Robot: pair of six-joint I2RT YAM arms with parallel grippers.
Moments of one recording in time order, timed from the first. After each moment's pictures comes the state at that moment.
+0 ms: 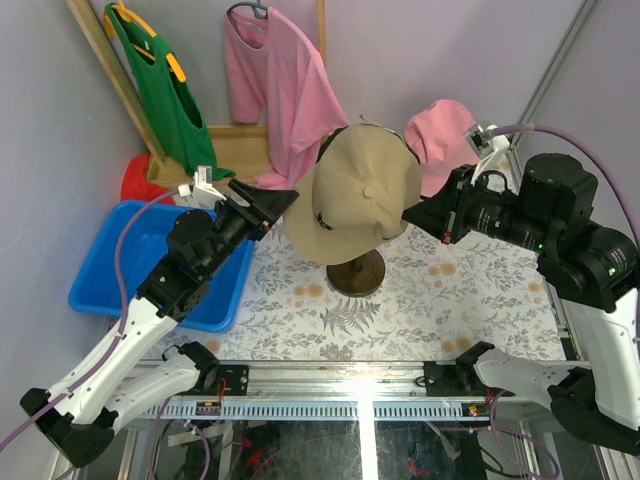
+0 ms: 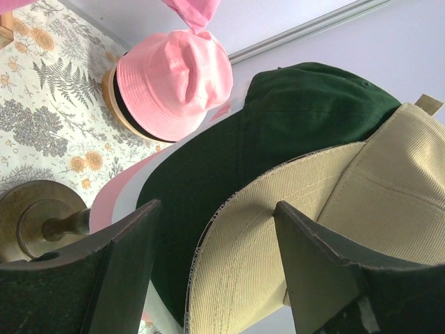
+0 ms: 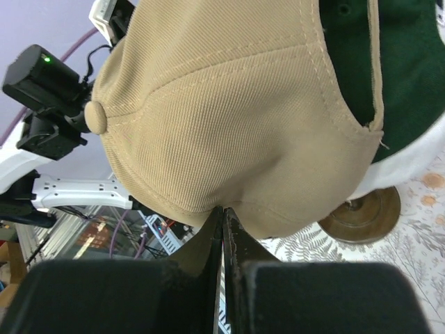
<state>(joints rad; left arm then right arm) -0.61 0.83 0.92 -0.11 -0.06 -1.14 0.58 1.06 1.79 -1.02 -0.35 0.39</state>
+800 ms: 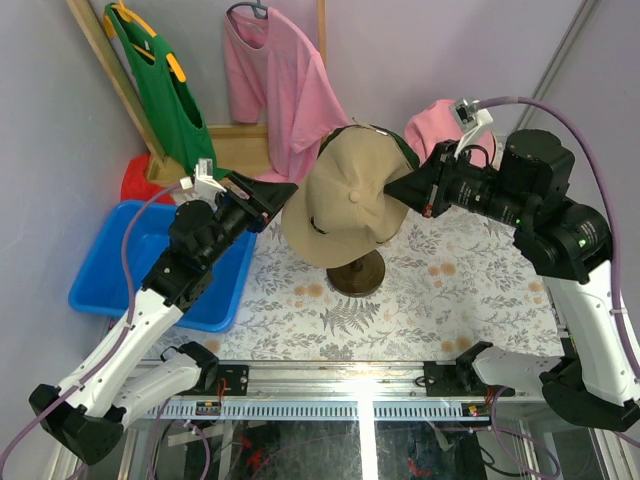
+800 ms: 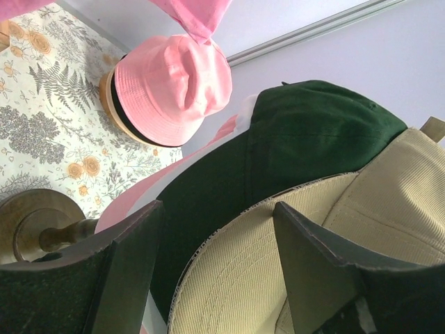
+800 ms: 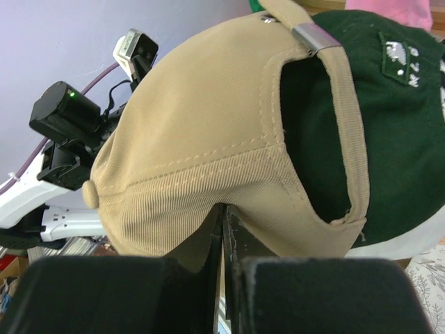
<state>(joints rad) -0.53 0.88 0.92 -0.05 0.03 -1.16 0.58 1.15 1.82 -0.86 -0.37 0.44</state>
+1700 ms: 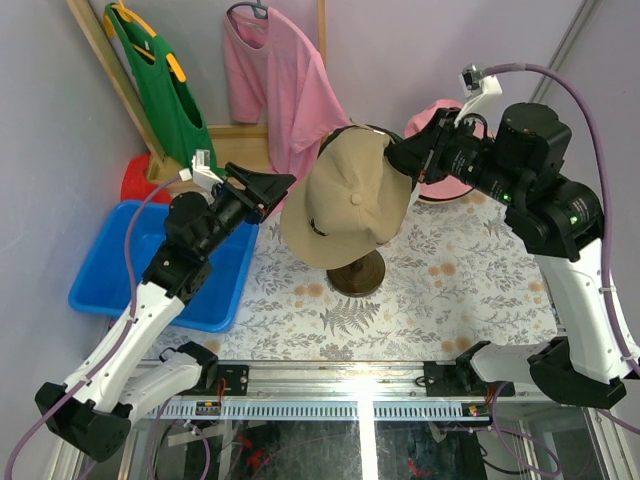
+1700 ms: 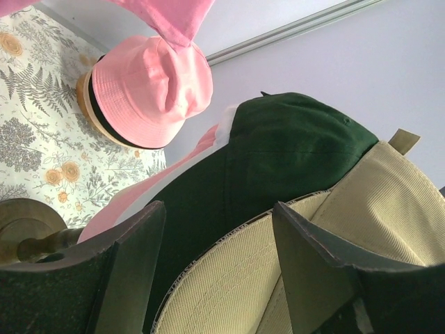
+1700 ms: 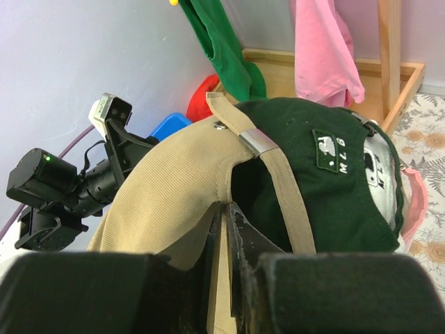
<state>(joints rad) -0.45 0.92 0.94 0.01 0.15 -1.20 0.58 1.28 1.97 -0.82 -0.20 0.46</state>
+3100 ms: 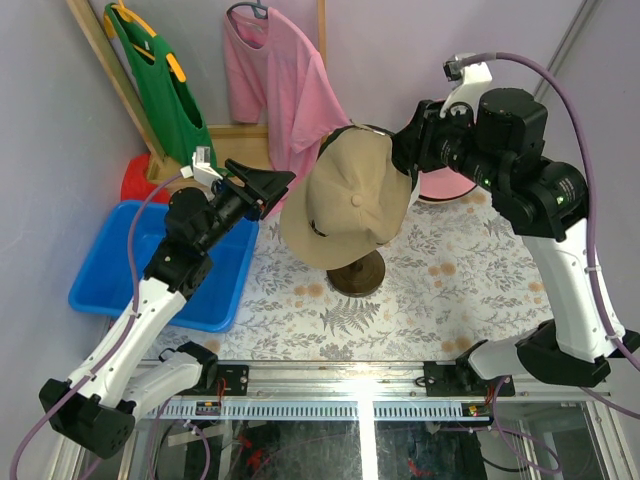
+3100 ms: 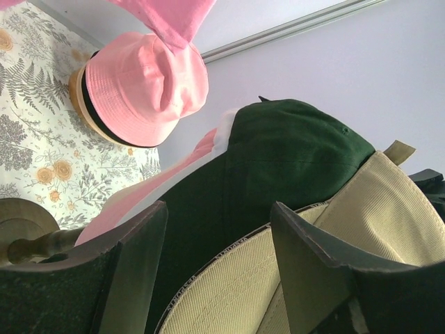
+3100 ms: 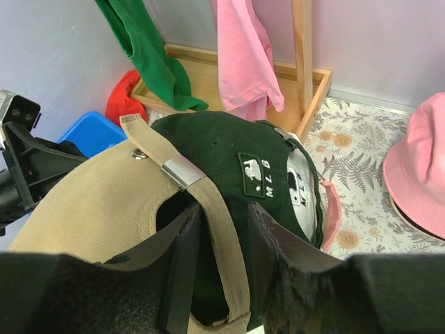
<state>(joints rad) -0.41 0.95 0.95 0.03 0.20 -1.23 0.59 1.39 2.12 -0.96 0.00 0.28</state>
